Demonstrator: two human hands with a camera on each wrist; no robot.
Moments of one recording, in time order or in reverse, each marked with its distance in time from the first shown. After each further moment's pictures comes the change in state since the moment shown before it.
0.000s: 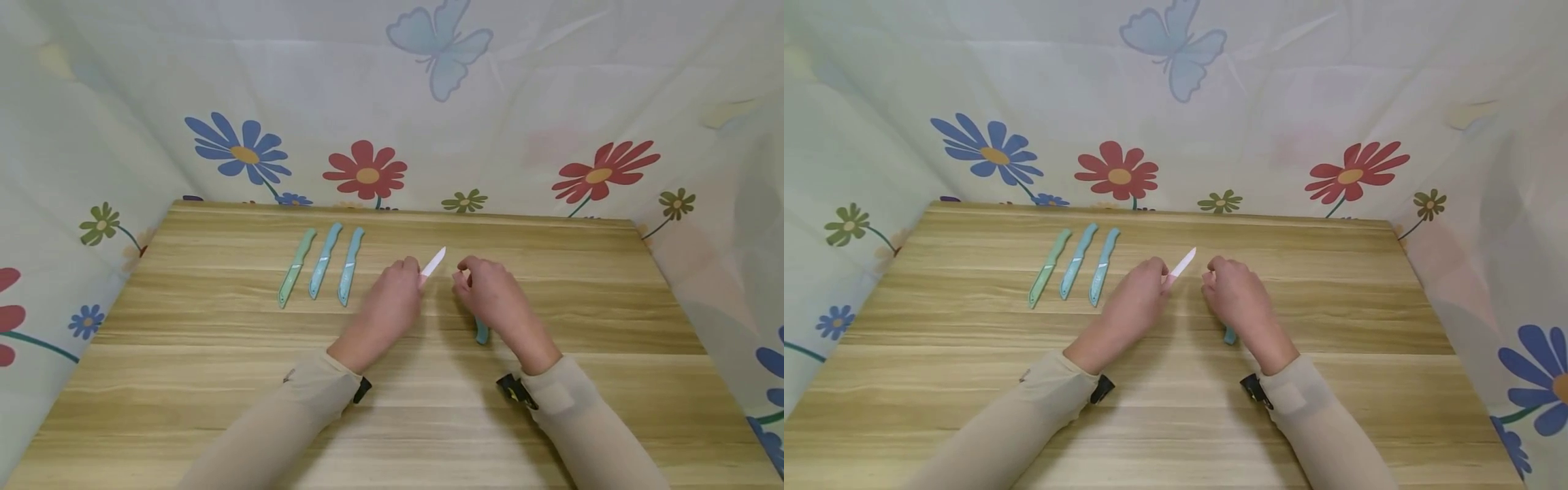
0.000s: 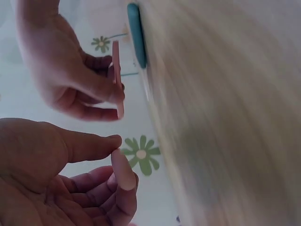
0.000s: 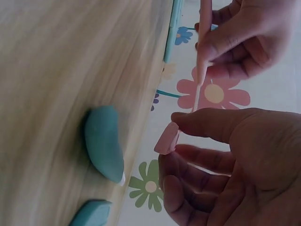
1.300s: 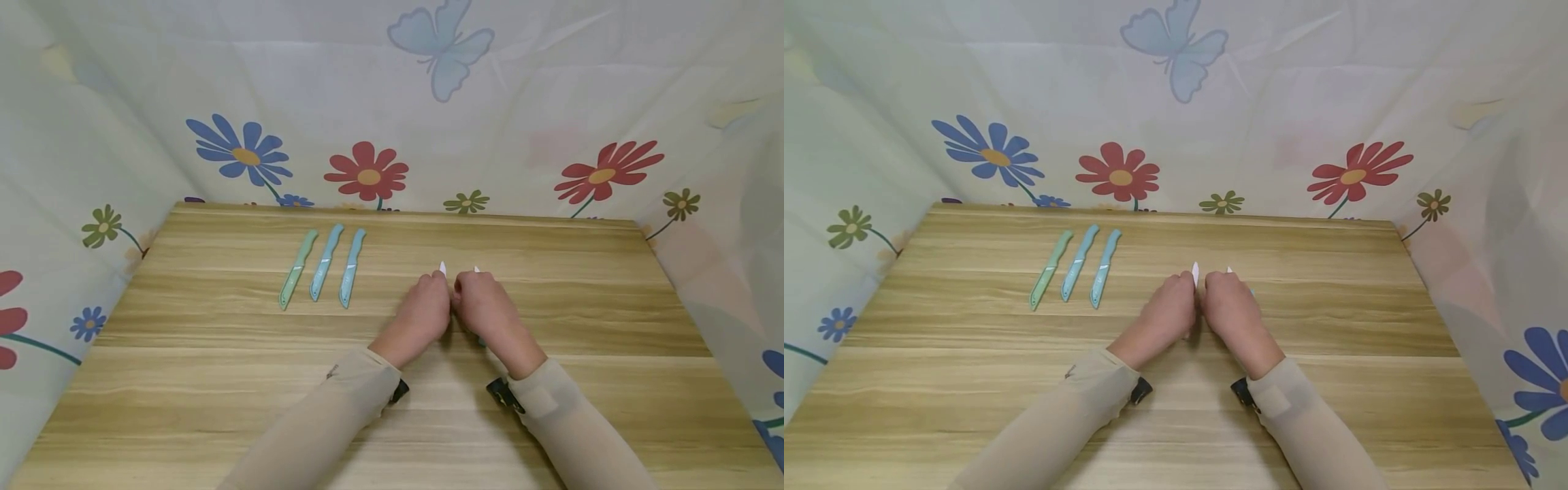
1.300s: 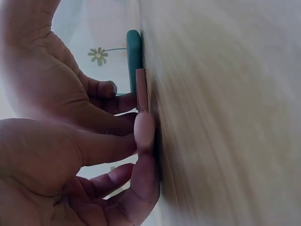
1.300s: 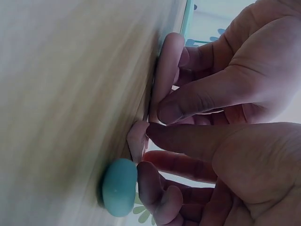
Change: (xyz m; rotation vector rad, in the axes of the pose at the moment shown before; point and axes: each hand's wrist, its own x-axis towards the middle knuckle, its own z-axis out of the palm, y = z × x) left_hand 0.016 0.031 0.037 -0.021 -0.113 -0.077; right_hand 0.003 -0.009 0.018 -0.075 -0.096 0.078
